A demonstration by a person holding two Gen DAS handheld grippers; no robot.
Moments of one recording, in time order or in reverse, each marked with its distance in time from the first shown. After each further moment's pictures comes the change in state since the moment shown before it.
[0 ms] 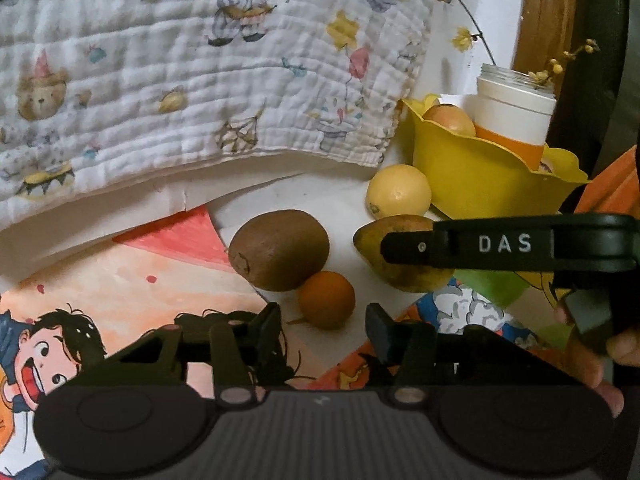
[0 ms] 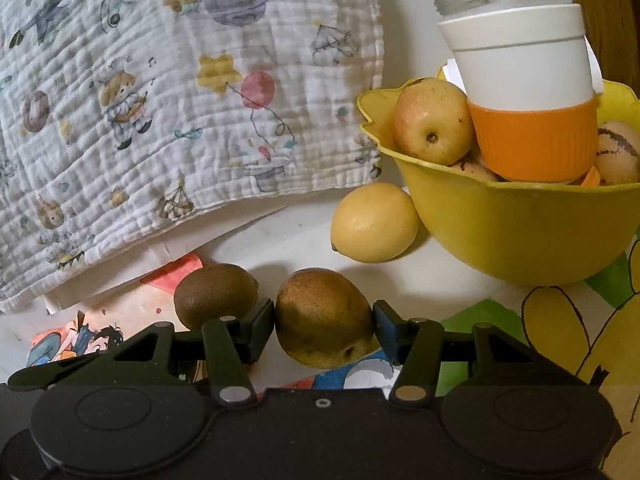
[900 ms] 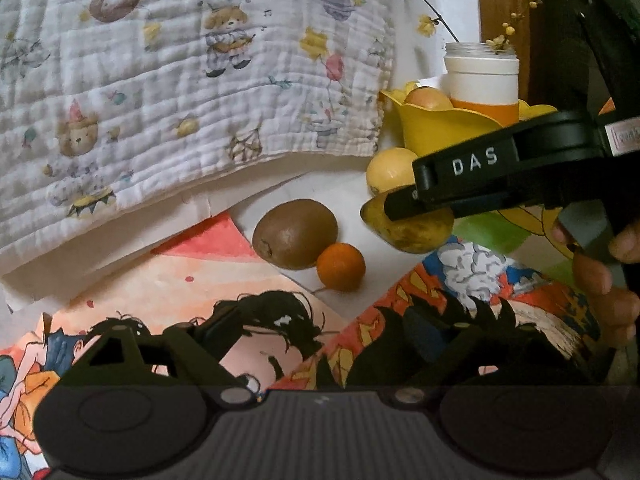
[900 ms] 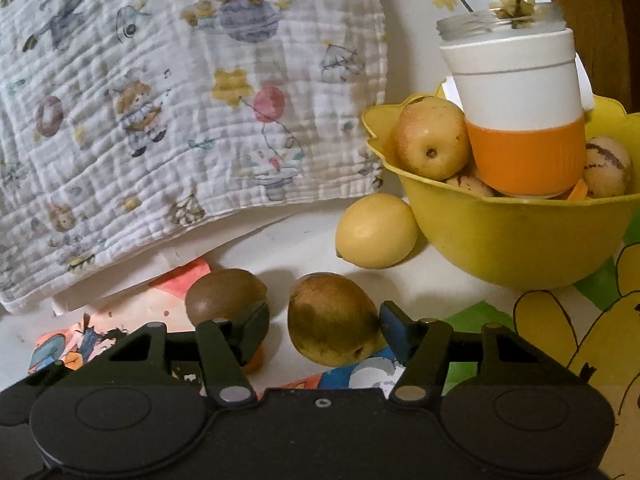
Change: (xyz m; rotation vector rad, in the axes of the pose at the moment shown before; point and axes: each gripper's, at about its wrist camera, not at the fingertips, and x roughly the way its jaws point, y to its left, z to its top) left arm -0.028 -0.016 -0.027 0.184 -0.060 0.098; right arm -0.011 0.003 -0.001 -0.021 -0.032 -0.009
